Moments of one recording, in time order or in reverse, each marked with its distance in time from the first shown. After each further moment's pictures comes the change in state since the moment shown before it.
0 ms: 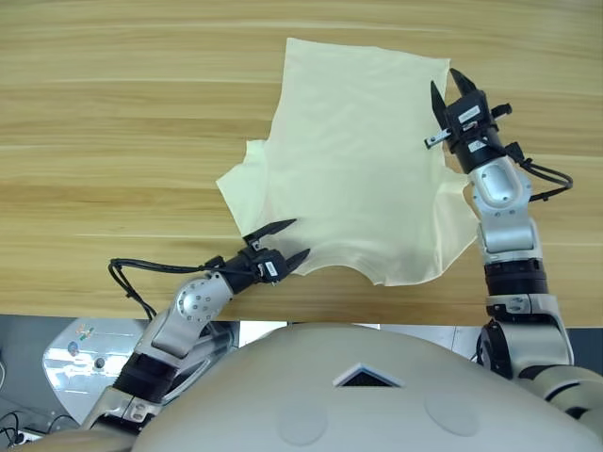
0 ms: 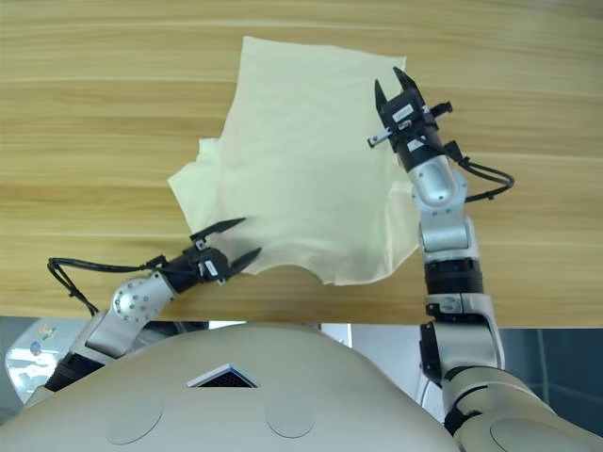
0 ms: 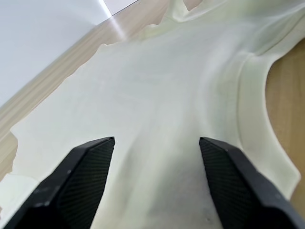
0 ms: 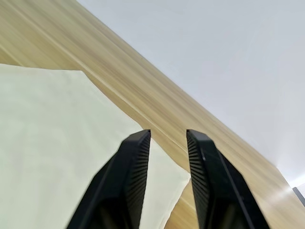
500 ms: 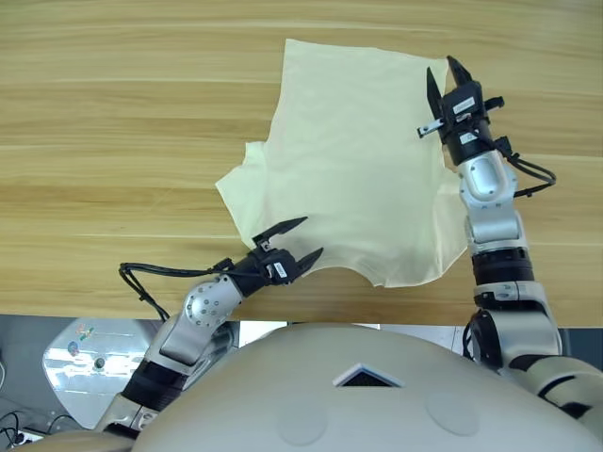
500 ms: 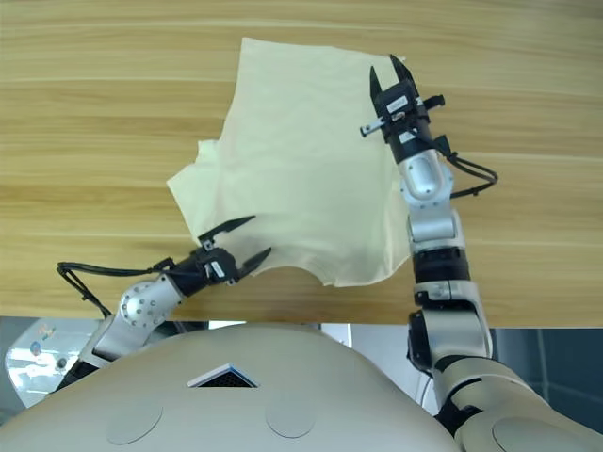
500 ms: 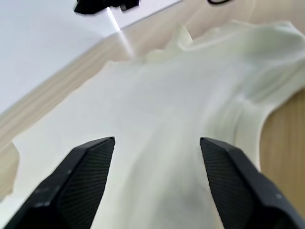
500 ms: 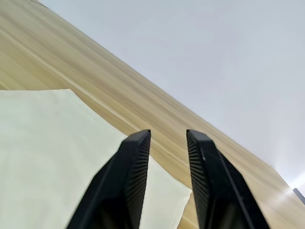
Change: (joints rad) left arm 0.019 -0.057 -0.015 -0.113 -0.065 0.031 0.002; right arm -0.076 0.056 0.011 0.123 0.000 -0.094 -0.049
